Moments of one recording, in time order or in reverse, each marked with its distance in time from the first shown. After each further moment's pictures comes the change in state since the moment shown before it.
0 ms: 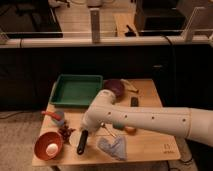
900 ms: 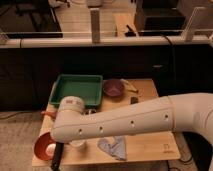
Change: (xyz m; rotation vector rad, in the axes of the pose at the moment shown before) arm -0.090 -0.102 -0.028 0.018 0.097 -0.188
